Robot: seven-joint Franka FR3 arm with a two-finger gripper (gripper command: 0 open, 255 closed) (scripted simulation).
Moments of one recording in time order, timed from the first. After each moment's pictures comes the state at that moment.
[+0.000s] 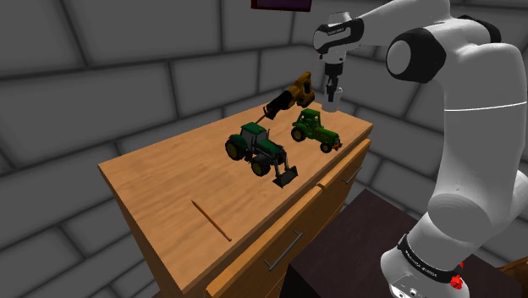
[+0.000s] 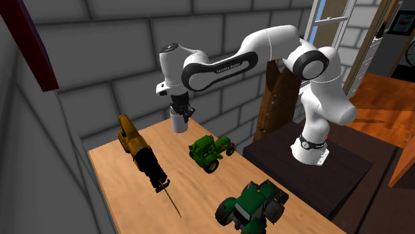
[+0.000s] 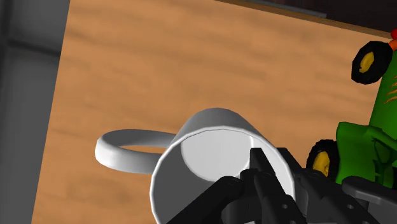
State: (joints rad) arm -0.23 0.50 -0.35 -1.36 0.02 1.75 -0.89
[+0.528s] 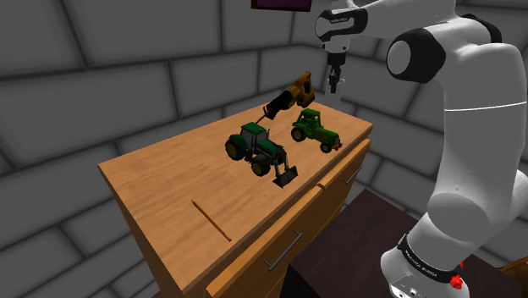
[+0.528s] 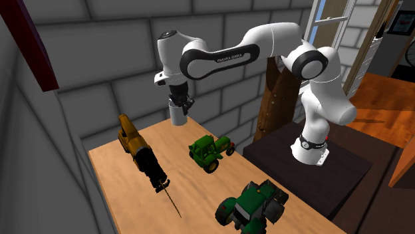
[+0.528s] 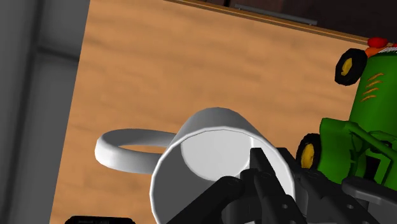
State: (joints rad) arm -0.24 0.51 -0.35 -1.25 0.02 1.64 -0.91
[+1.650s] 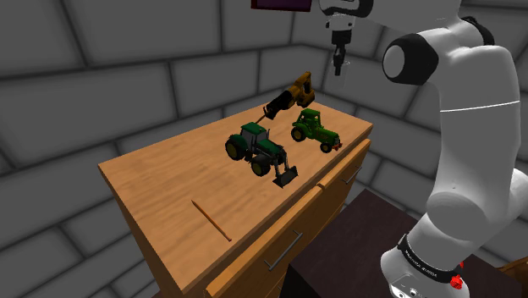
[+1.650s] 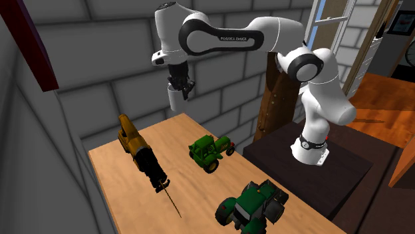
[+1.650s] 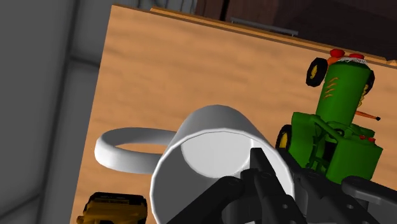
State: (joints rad) arm -0.27 0.55 -0.35 -0.97 0.03 1.40 -0.92
